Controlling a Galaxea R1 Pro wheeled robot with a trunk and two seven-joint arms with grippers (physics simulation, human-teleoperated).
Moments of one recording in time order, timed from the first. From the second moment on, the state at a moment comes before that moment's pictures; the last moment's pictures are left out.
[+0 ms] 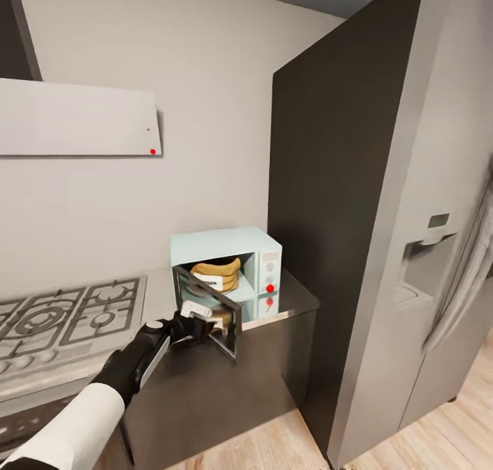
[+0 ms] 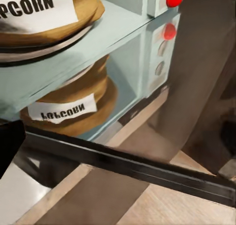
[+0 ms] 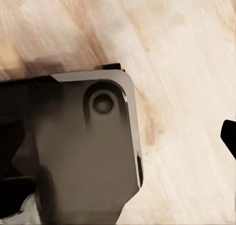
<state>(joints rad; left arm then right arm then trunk) -0.71 0.05 -0.24 -0.74 0.00 0.32 -0.31 -0.10 -0.12 -0.44 0.08 0.29 -0.14 0.10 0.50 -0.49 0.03</state>
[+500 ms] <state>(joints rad) -0.71 0.05 -0.22 -0.74 0.00 0.32 -0.30 -0.10 -0.12 -0.30 0.08 0.30 0.02 0.09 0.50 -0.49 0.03</state>
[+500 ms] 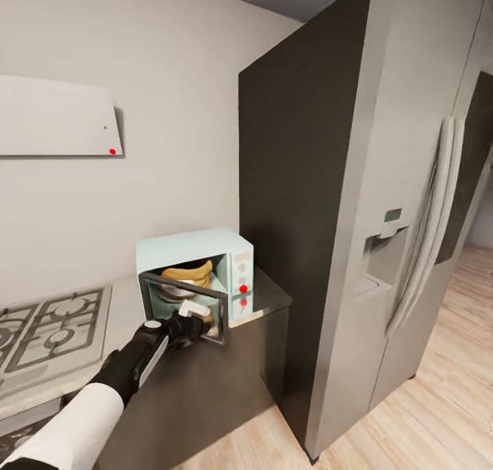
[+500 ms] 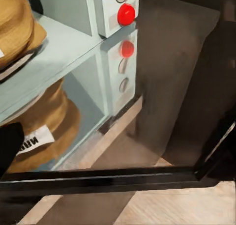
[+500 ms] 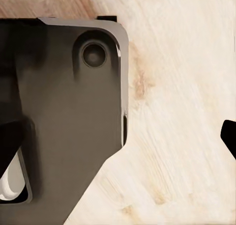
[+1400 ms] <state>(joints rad) -0.71 0.05 -0.19 -0.74 0.01 0.32 -0.31 -0.10 -0.12 -0.30 0.08 0.30 0.01 0.09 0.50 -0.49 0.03</state>
